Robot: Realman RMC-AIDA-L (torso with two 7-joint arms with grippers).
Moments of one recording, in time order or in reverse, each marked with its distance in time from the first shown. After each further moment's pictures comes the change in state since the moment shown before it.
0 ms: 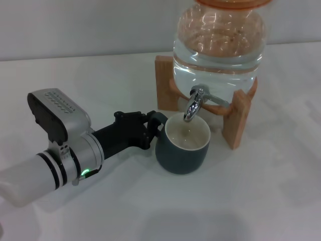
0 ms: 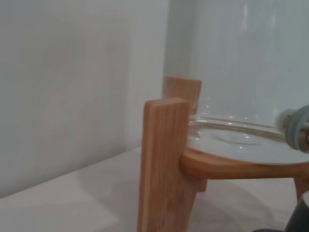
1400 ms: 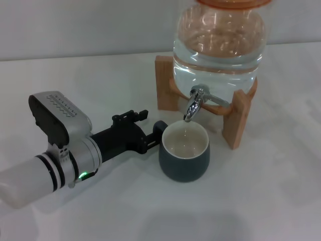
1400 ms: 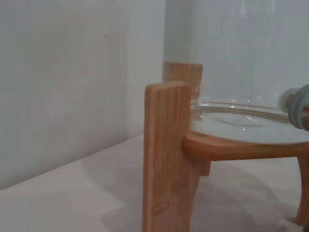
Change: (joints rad) left arm 0.001 0.010 -0.011 -0.015 0.030 0.032 0.037; right arm 0.002 0.000 0.005 -0.006 0.000 -0.005 0.006
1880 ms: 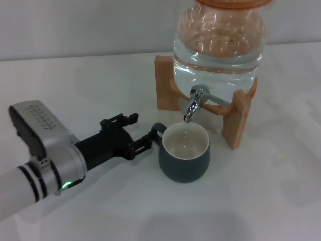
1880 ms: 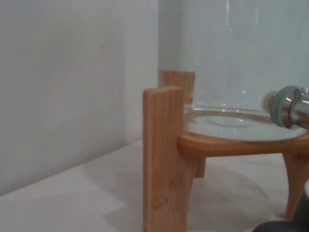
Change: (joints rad) left arm 0.075 0.004 -0.001 0.069 0.044 -0.108 -0.014; right arm -0.002 0.000 -0.001 0.000 0.004 0.002 0.000
